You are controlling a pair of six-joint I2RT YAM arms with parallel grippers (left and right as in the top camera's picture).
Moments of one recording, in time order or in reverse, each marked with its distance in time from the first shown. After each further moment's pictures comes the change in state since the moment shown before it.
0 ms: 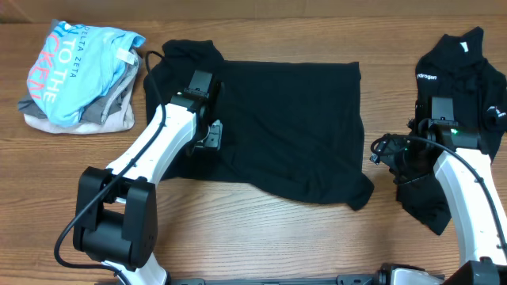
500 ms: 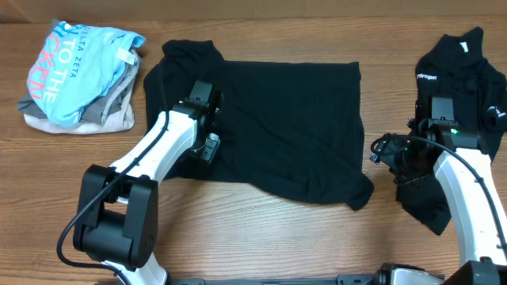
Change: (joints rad) left arm 0.001 0.000 -0.090 0.047 -0.067 0.258; right arm 0.000 0.000 0.000 0.003 0.000 0.000
